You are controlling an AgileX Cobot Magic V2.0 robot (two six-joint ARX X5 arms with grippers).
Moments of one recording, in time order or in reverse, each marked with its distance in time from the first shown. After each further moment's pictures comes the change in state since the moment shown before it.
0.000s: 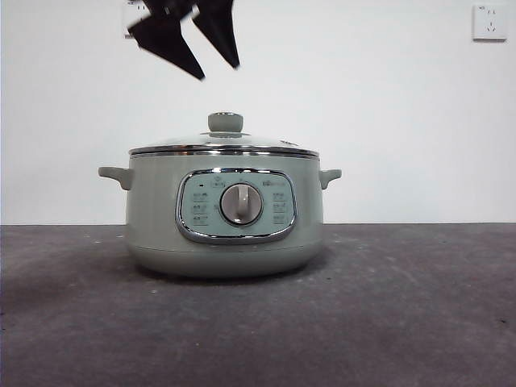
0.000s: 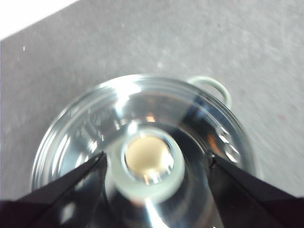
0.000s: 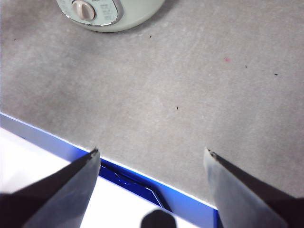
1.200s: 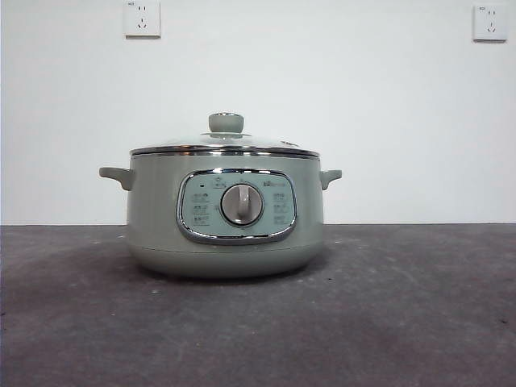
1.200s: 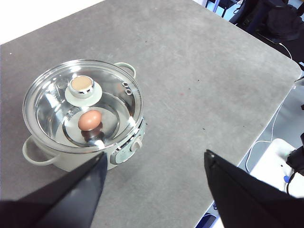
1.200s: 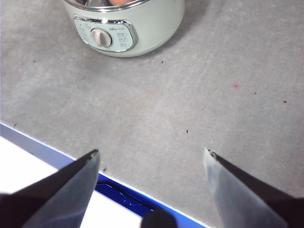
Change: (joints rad) left arm -0.077 -0.596 0.036 -0.497 0.079 -0.090; right arm 0.000 0.000 0.000 0.092 -0.023 -0.024
